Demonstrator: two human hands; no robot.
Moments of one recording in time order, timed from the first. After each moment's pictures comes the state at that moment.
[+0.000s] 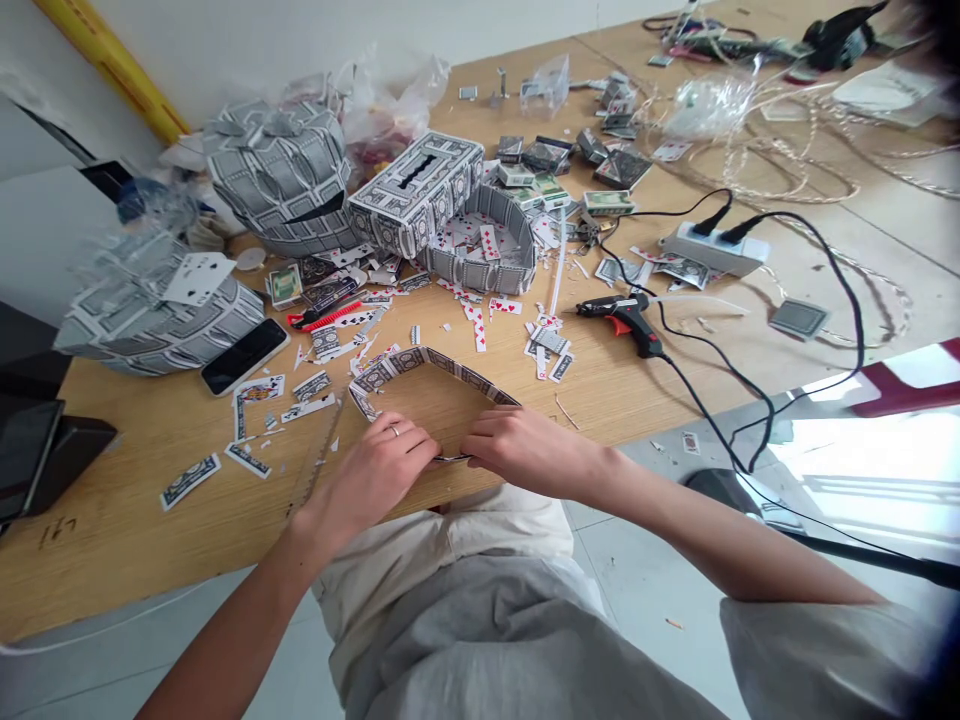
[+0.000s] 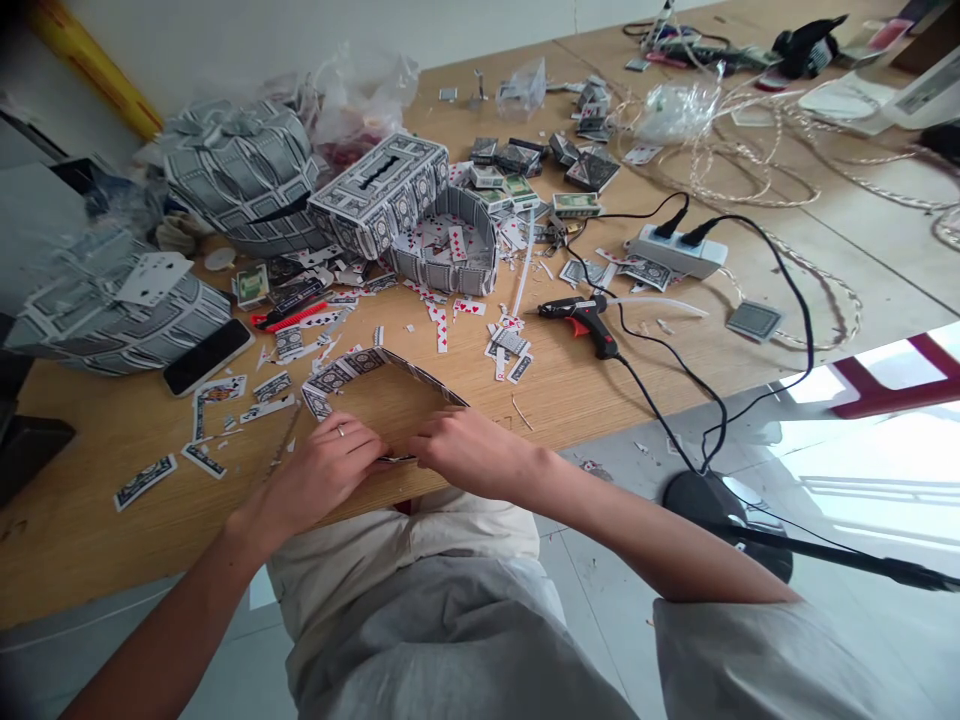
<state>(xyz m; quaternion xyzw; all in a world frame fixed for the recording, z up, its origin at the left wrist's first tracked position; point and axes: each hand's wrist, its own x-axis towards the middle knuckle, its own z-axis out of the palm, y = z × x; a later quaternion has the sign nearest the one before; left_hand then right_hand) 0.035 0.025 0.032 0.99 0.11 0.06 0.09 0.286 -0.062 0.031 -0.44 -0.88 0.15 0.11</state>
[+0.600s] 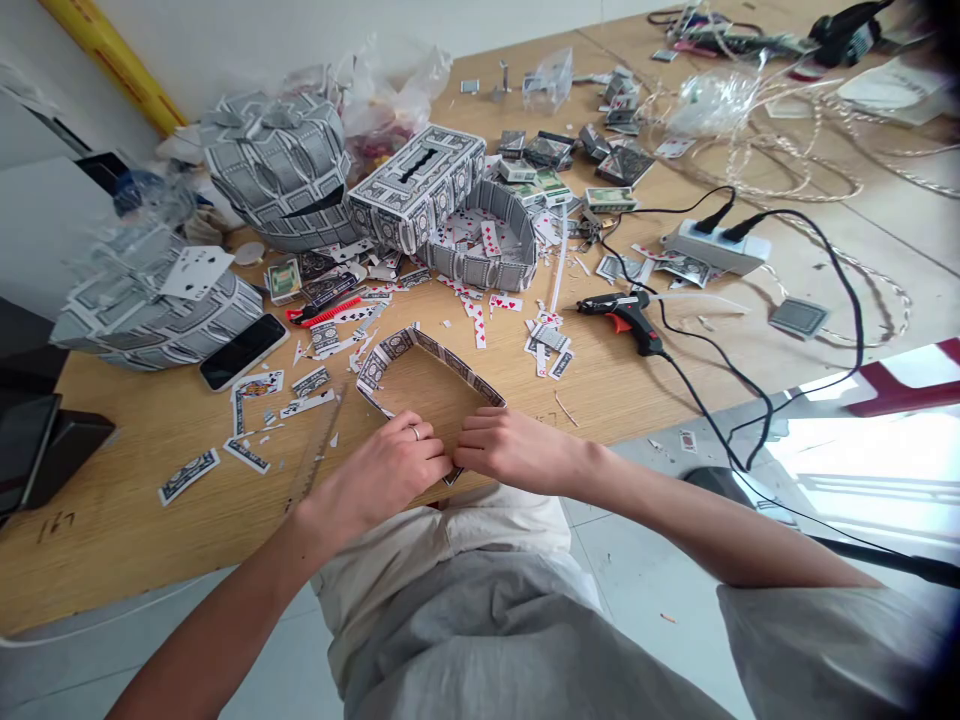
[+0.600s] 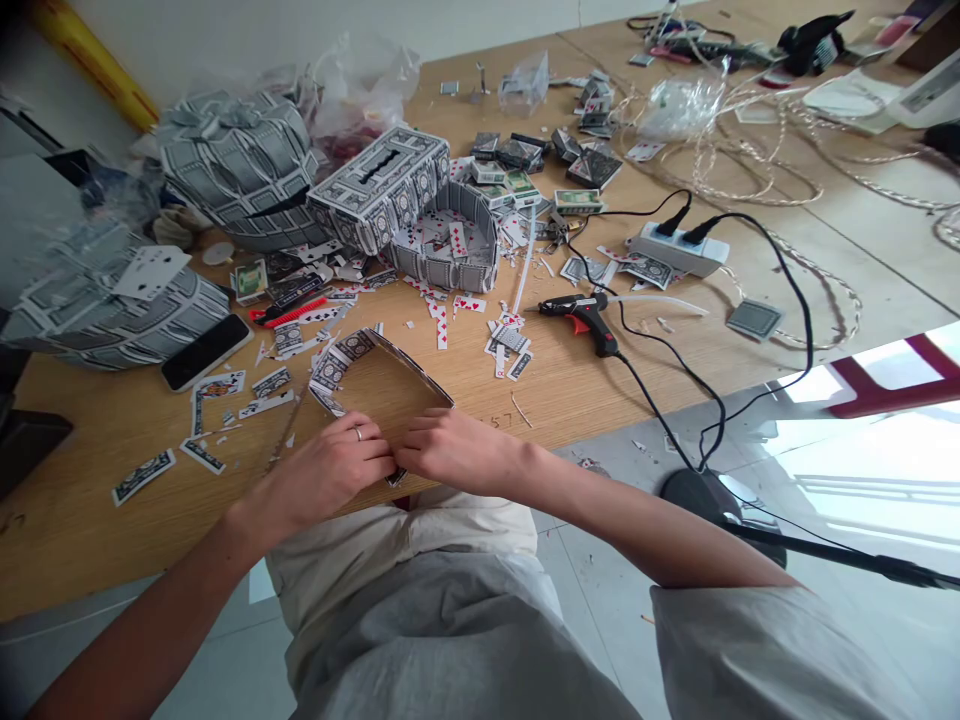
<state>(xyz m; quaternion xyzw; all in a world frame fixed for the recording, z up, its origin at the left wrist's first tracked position) 0.050 0.025 0.047 1.00 0.02 0.02 0.07 0.281 -0.054 0.025 -0.33 -0.93 0.09 0.14</state>
